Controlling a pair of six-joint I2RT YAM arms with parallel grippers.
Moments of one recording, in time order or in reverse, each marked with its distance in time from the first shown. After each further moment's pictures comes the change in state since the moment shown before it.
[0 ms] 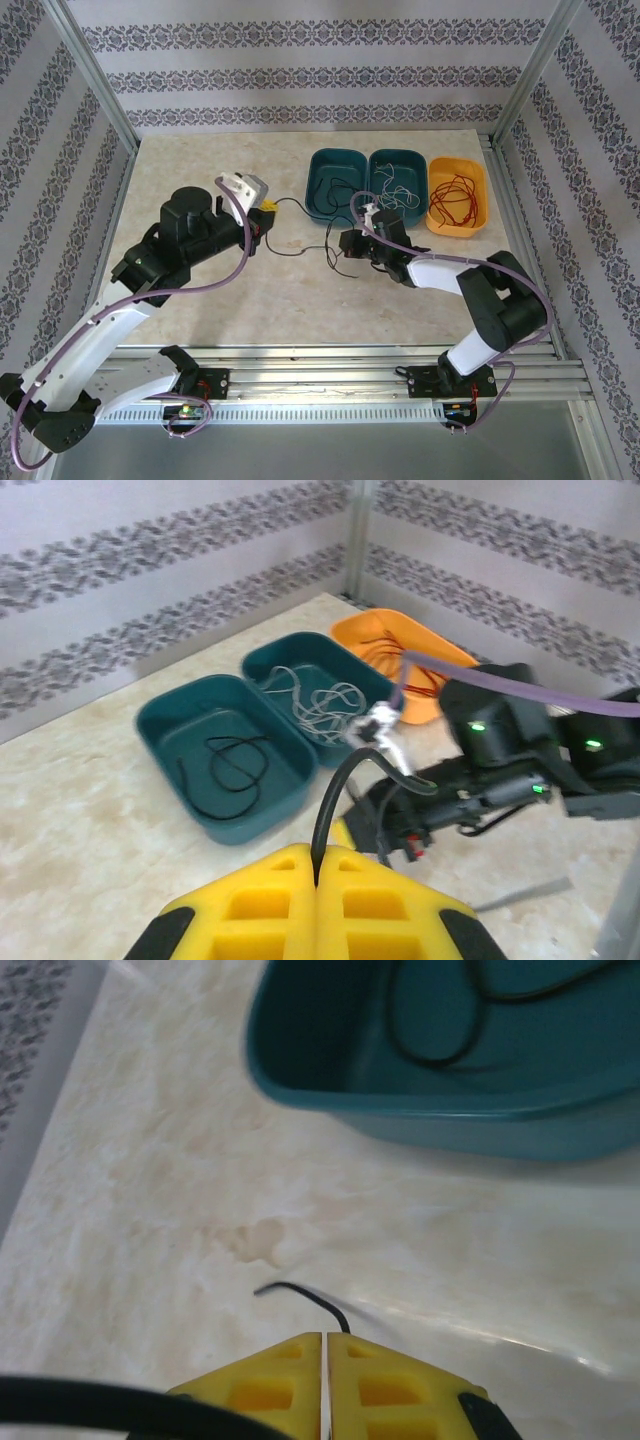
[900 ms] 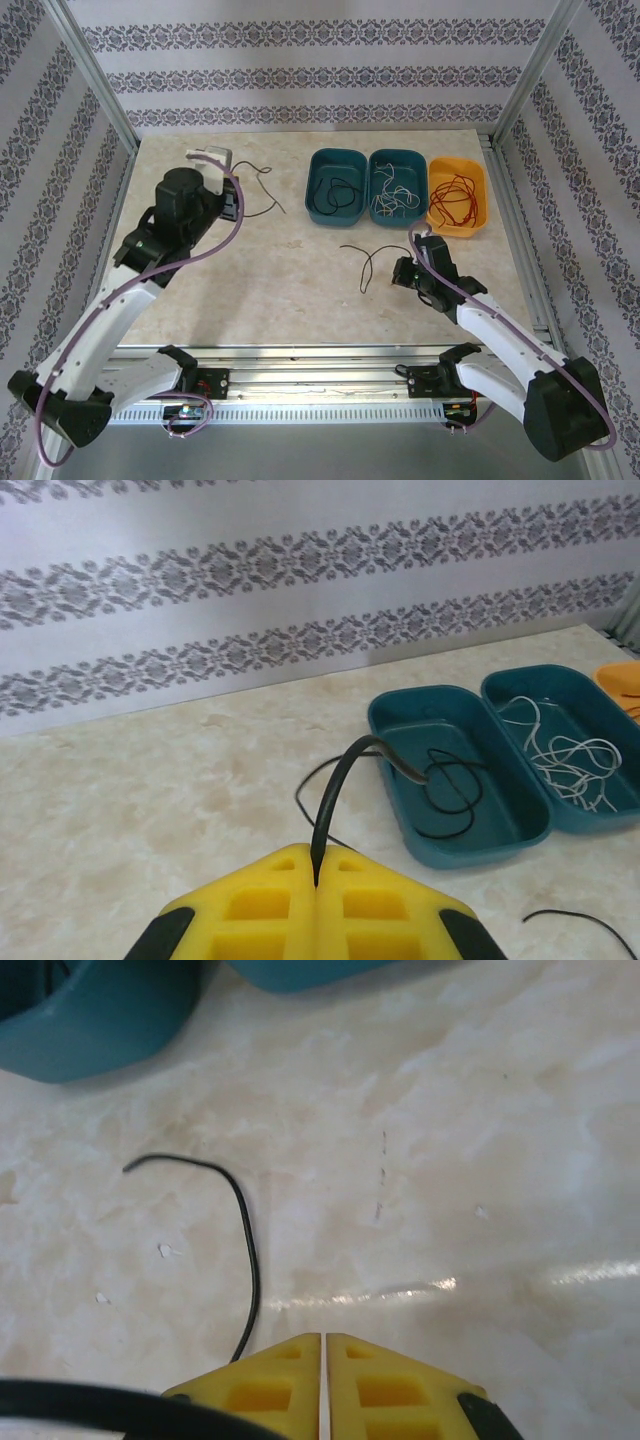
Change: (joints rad) left arm 0.160 0.106 0.043 0.029 -0.283 -0.080; right arm -0.121 -0.602 -0.180 -0.665 0.257 -0.006
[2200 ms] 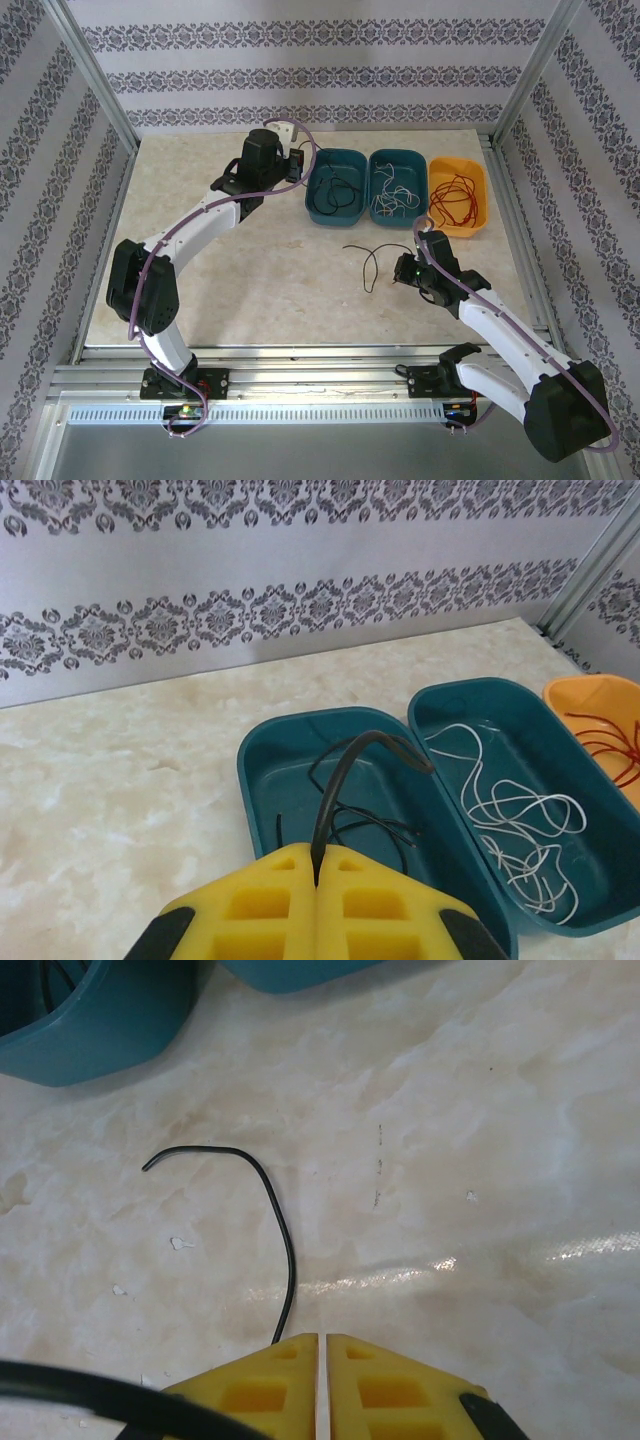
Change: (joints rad) left arm -0.007 0.663 0.230 0.379 0.168 -0.111; right arm 0.000 -0.002 0.073 -0.106 0.000 0.030
